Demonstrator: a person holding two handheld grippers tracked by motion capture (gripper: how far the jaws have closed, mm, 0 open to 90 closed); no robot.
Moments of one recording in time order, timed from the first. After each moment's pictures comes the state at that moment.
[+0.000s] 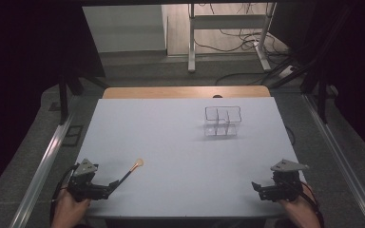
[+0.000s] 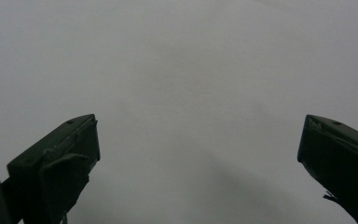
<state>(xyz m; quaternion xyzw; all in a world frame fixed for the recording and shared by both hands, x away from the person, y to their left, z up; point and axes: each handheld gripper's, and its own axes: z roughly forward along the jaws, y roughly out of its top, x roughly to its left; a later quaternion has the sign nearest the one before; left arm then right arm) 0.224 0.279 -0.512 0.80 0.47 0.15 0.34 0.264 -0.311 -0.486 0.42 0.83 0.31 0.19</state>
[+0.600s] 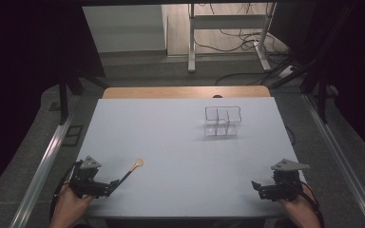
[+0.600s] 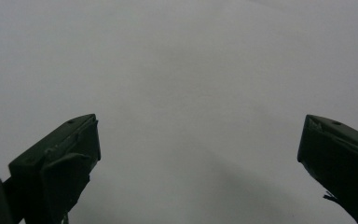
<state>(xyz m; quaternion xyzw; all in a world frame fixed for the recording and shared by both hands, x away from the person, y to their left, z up) 0.236 0.273 -0.507 0.81 0.49 0.13 0.29 0.265 -0.312 -0.487 0.43 0.82 0.31 0.19</state>
